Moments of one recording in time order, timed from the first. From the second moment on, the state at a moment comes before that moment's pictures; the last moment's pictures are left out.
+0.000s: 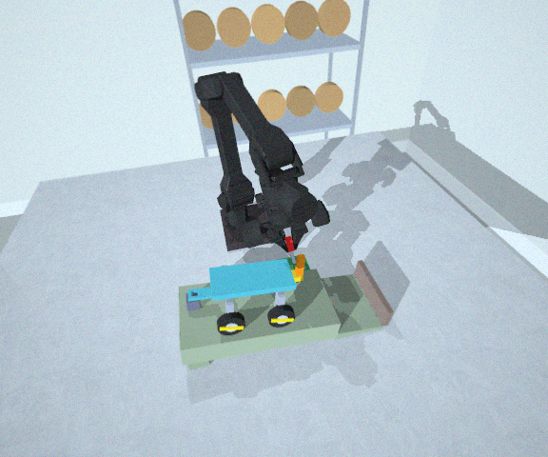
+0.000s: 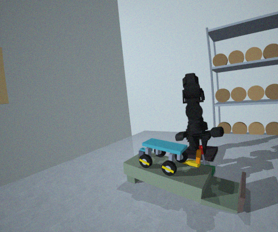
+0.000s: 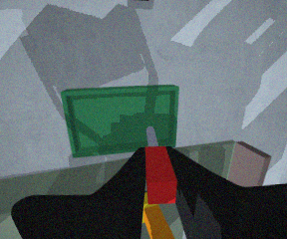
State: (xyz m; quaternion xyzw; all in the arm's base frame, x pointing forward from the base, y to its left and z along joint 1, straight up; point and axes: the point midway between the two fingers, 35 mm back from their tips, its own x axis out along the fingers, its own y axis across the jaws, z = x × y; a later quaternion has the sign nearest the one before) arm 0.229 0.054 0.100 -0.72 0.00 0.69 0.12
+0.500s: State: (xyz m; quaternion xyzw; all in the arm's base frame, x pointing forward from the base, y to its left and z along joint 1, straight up) arm 0.231 0.071 0.071 -0.72 0.00 0.69 0.12
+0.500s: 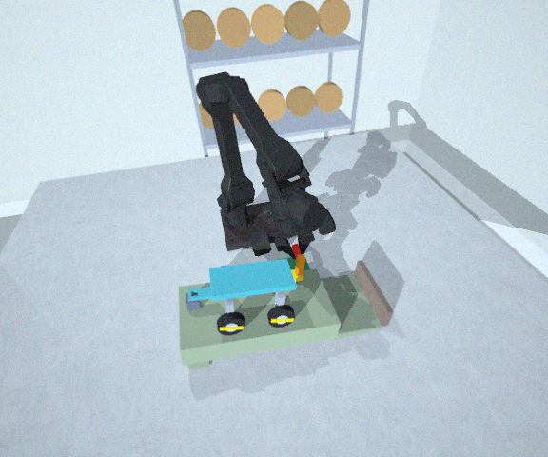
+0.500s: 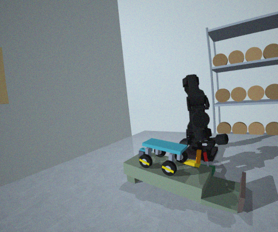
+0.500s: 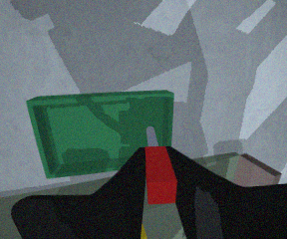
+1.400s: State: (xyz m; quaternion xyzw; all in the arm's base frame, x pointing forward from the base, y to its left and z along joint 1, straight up) arm 0.230 0.054 0.064 -0.71 0.00 0.69 0.13
